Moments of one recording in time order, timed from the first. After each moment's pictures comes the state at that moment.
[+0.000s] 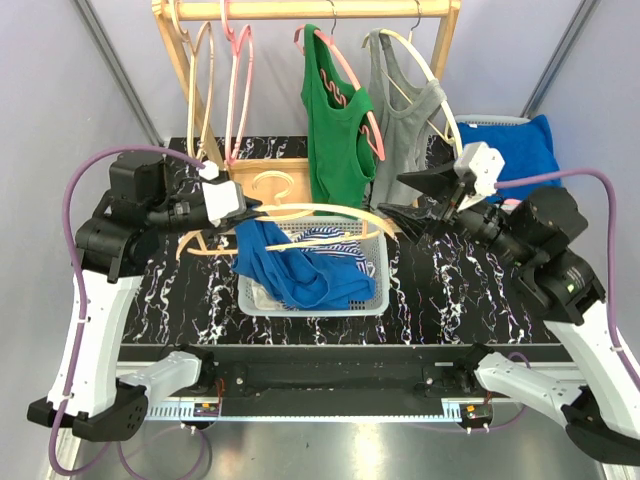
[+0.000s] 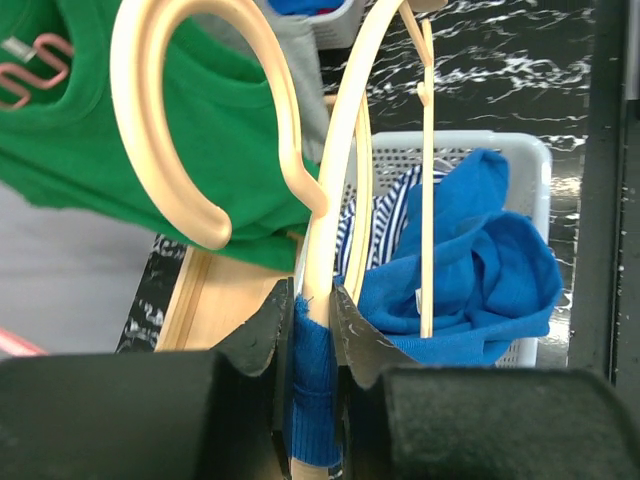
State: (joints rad) left arm -0.27 1.06 1.60 -0.99 0.86 0.79; right arm 0.66 0.88 1.38 -0.35 -0.30 -0.07
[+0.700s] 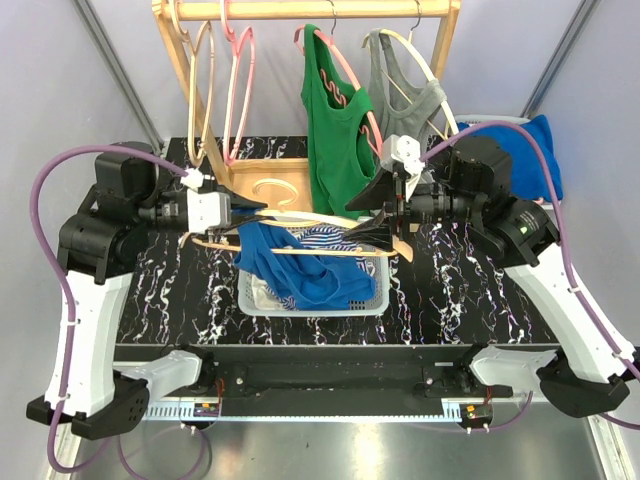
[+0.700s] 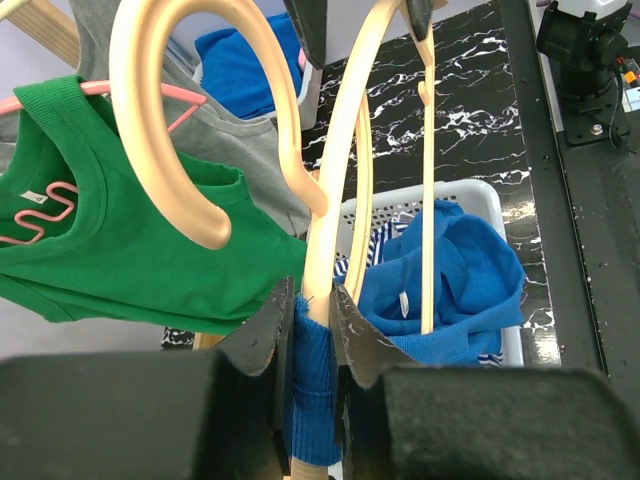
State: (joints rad) left arm -0.27 1.10 1.76 -1.11 1.07 0.91; right arm 0.66 1.19 1.64 -0.64 -0.80 -0.16
